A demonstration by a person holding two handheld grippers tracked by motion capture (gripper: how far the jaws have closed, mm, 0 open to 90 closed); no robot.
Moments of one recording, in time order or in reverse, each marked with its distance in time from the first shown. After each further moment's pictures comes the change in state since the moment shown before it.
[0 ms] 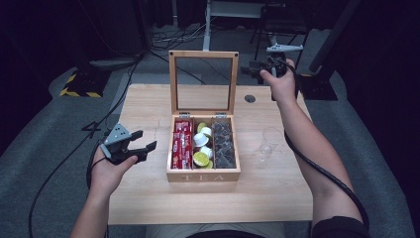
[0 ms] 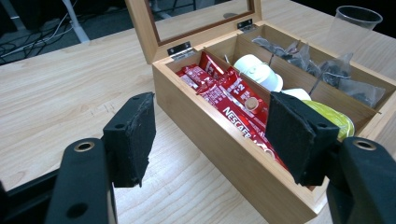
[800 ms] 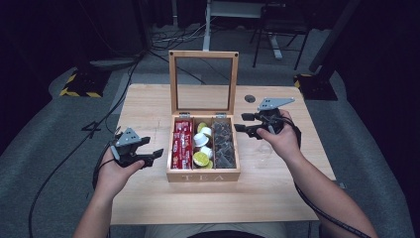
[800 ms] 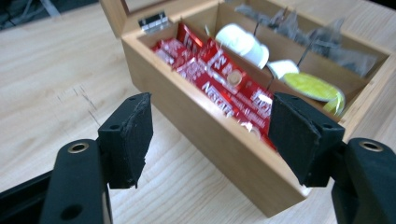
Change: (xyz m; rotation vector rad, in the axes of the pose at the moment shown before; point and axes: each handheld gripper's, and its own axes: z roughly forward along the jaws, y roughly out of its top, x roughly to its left) left arm -0.004 -0.014 0.024 0.111 -0.059 0.021; right arm 0.101 -0.104 -0.043 0.206 0.132 -0.130
